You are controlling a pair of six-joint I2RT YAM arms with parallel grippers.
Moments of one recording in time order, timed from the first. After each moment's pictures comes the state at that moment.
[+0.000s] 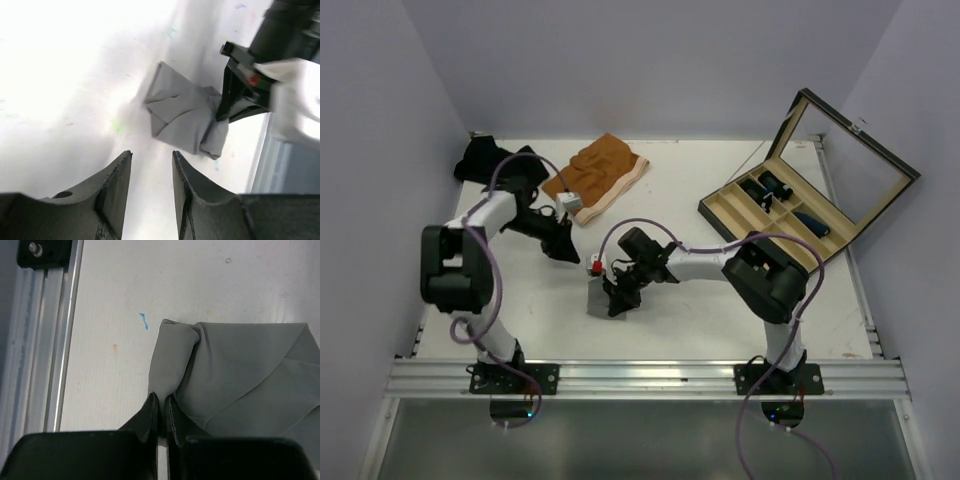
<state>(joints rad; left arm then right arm) -0.05 1.84 1.20 -1.02 0.96 0.89 0.91 1.94 1.10 -0.13 -0.73 -0.39</state>
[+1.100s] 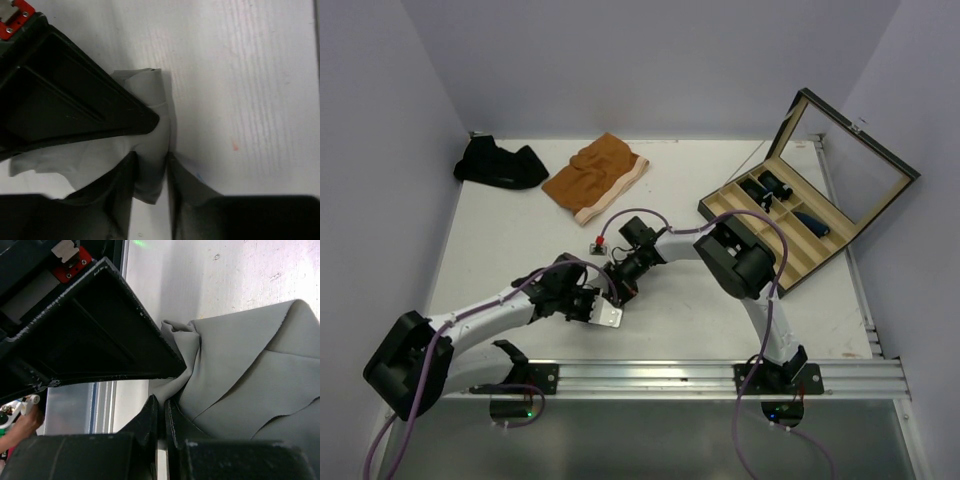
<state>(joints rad) -0.64 1.14 0.45 -0.38 0.46 1.08 0.79 2.24 1.33 -0.26 -1.16 -0.13</state>
